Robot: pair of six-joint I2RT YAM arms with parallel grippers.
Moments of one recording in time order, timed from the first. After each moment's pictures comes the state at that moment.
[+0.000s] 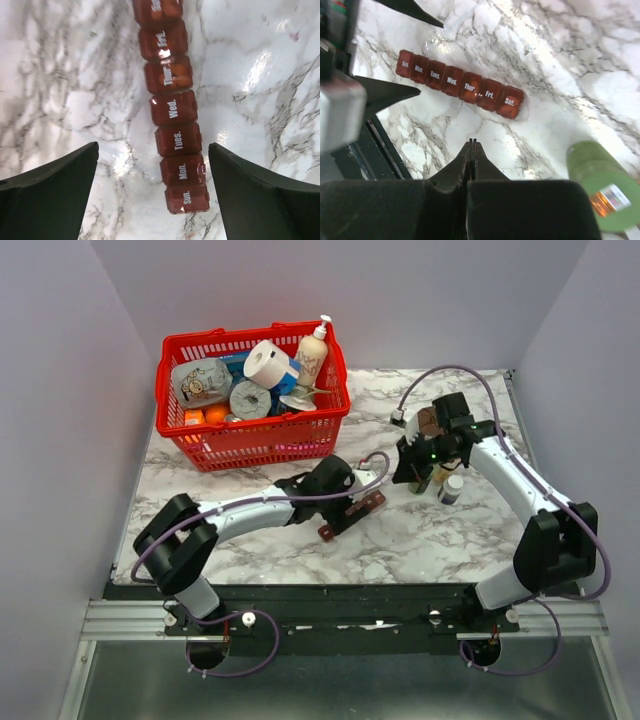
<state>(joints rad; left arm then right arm) -0.89 1.62 0.98 -0.20 0.07 0.21 0.26 1.53 1.23 -0.80 -0.68 -0.44</state>
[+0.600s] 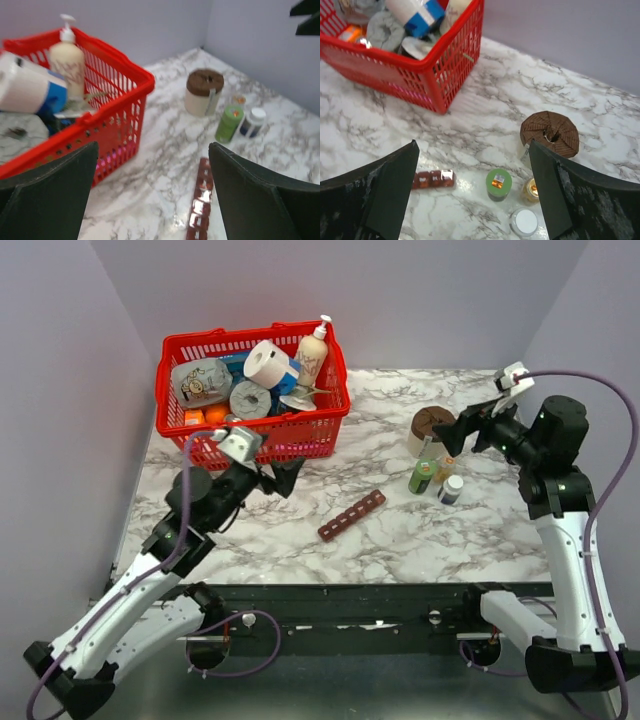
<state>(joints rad) -0.68 0.74 0.78 0.01 0.00 -0.06 0.02 0.98 1.18 -0.45 -0.56 -0.12</state>
